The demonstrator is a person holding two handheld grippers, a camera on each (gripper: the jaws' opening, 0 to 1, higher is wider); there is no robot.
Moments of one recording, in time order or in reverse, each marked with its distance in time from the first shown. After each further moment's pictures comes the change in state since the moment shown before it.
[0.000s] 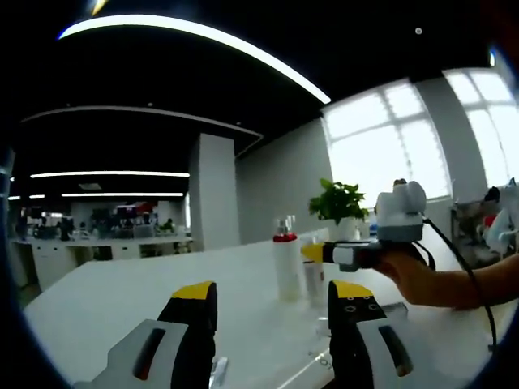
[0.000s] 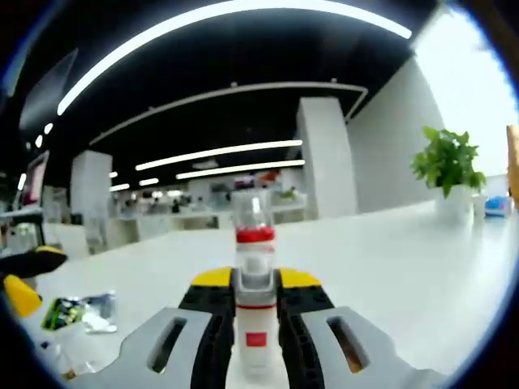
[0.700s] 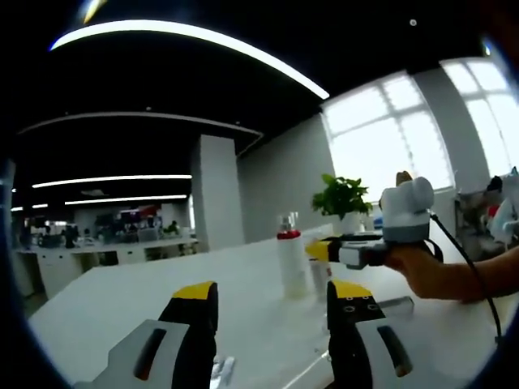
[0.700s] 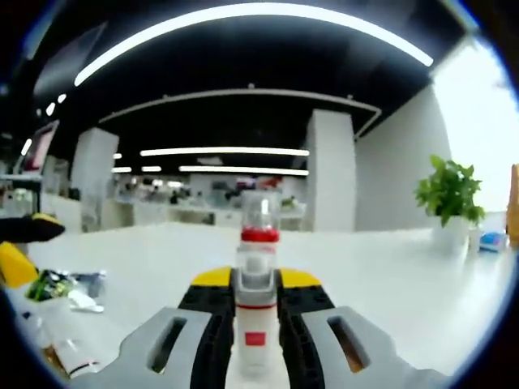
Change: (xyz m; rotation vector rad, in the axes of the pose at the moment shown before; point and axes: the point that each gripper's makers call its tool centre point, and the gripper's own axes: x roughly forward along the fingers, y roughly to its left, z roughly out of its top) left arm 0.001 0.002 -0.002 0.045 0.011 0.025; right arm -0.003 0.003 0.002 -0.131 -0.018 0.007
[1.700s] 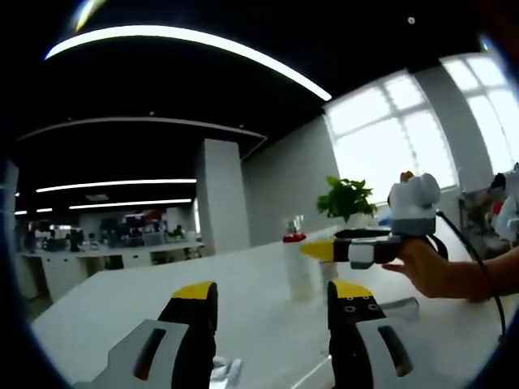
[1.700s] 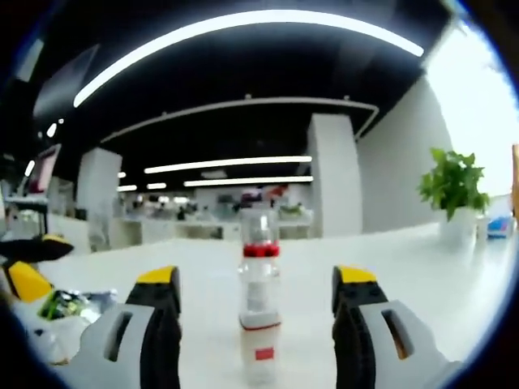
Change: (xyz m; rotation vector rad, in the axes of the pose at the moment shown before) left arm -0.004 0.005 0.005 0.009 -0.025 0.032; right arm -0.008 -0.005 0.023 0.070 -0.095 0.007
